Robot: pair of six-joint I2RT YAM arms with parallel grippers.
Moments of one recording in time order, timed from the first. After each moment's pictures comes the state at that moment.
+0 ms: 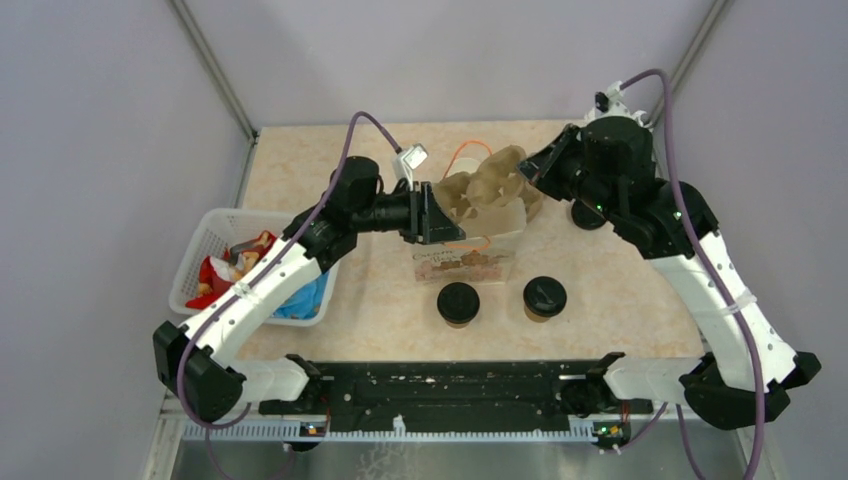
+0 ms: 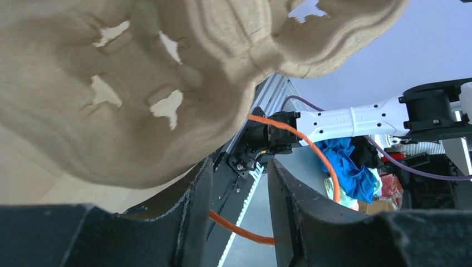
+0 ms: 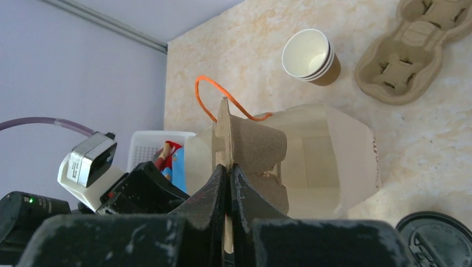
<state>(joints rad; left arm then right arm) -0.64 1.25 1.21 -0.28 0.64 -0.66 0.64 1.20 1.72 -0.91 0.24 0.84</state>
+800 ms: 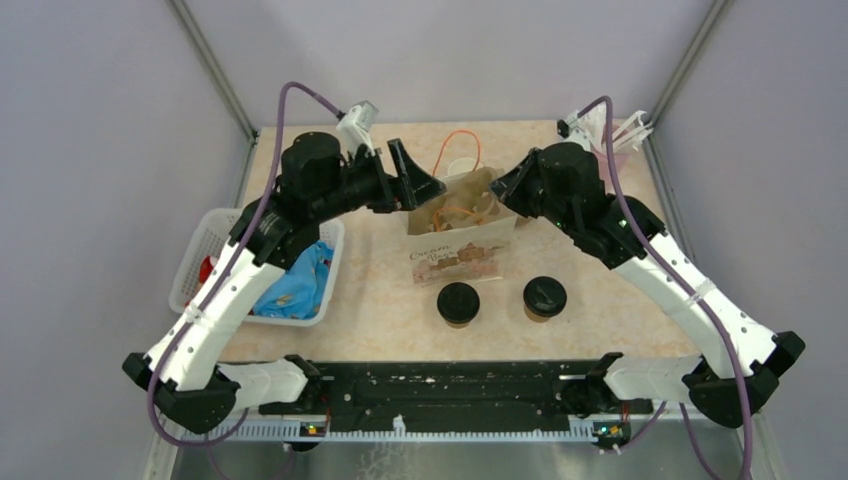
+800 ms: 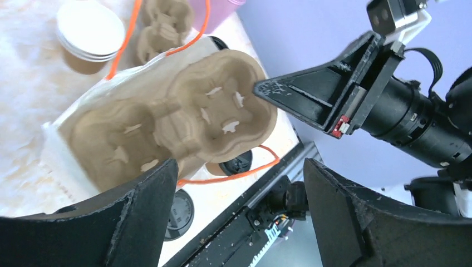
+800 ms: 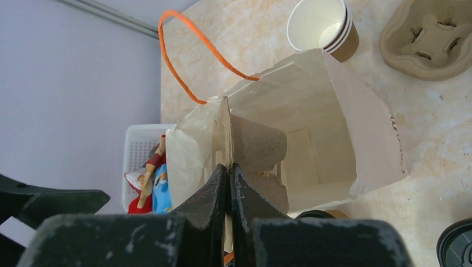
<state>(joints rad) -0.64 1.22 1.53 -0.57 0.28 -0.66 0.74 1.20 1.46 -0.68 0.29 0.94</state>
